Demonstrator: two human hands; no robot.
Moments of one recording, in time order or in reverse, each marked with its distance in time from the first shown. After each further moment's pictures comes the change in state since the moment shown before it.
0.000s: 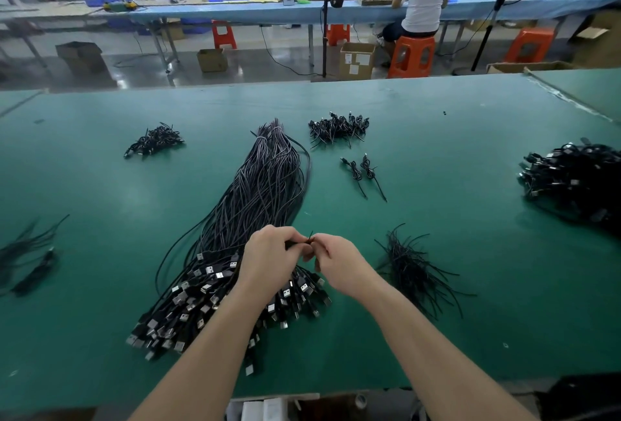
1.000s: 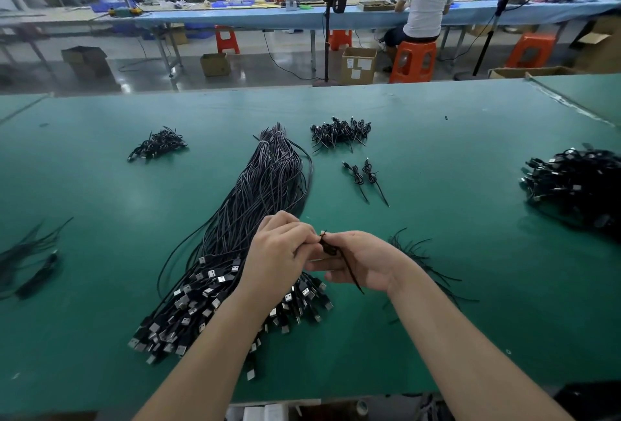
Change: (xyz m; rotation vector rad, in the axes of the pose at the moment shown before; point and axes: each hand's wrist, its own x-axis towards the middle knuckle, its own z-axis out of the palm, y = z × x) left_hand -0.005 0.015 -0.008 0.016 0.243 0.480; right_hand 0.002 -0.003 -0.040 0.999 -0.412 0.293
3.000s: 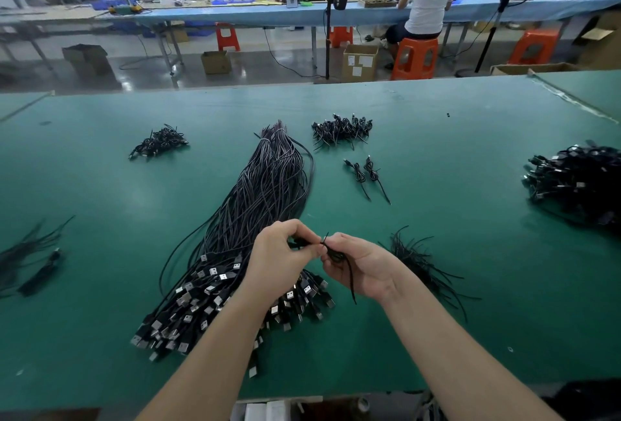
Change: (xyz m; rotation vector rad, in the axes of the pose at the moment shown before) left_hand 0.002 0.013 -0.010 -0.348 -0.197 -0.589; right_hand 0.008 0.023 -0.006 0.309 0.035 -0.087
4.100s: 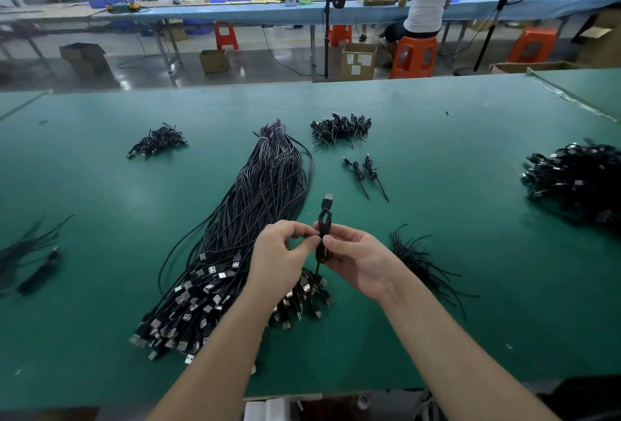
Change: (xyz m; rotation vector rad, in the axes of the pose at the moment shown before) left_hand -0.001 -0.006 0.010 -0.029 0.090 -0.010; right_hand -0.003 0.002 0.006 0.000 0.008 -0.180
